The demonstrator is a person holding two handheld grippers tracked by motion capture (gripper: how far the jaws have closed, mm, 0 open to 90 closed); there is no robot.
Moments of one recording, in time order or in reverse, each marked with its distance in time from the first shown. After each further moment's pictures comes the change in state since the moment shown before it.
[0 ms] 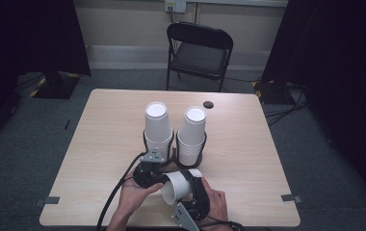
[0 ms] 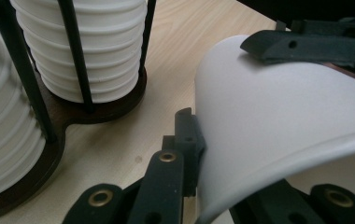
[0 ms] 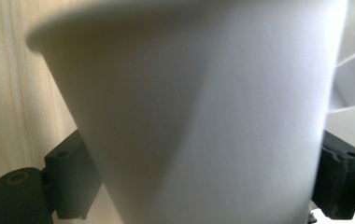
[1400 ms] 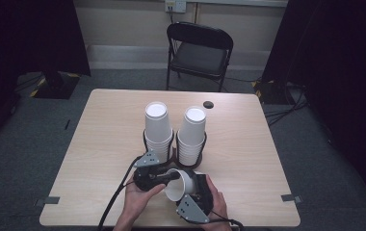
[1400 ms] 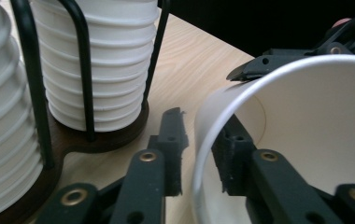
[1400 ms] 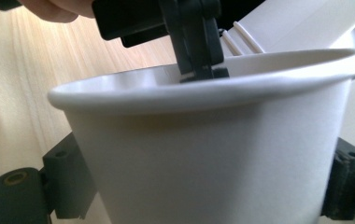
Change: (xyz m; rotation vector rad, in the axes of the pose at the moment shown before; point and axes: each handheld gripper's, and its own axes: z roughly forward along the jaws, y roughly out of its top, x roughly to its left) left arm 0.000 -0.015 0.001 -0.213 0.012 -0.025; right arm -0.013 -0.007 -0.001 -0.024 0.085 0.270
